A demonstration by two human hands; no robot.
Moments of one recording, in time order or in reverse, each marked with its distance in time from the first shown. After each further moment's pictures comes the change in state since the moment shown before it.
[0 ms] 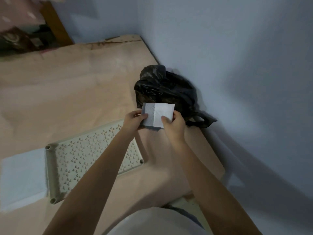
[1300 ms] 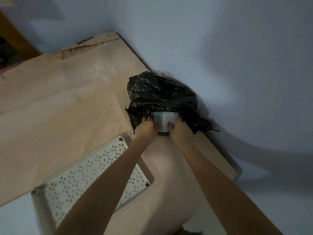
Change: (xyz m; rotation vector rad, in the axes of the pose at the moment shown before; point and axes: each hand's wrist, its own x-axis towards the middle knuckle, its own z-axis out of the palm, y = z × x) left_hand 0.075 -0.015 0.049 1.195 -0.211 0.327; right_hand 0.067 0.037 0.009 -0.744 -0.052 0.130
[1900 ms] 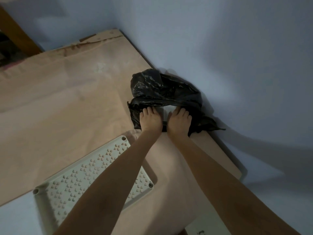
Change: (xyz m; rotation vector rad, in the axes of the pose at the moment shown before) left_hand 0.018 0.017 -0.002 0.386 0.093 -0.018; right_hand 0.016 -0.031 0.016 -0.394 0.280 -0.055
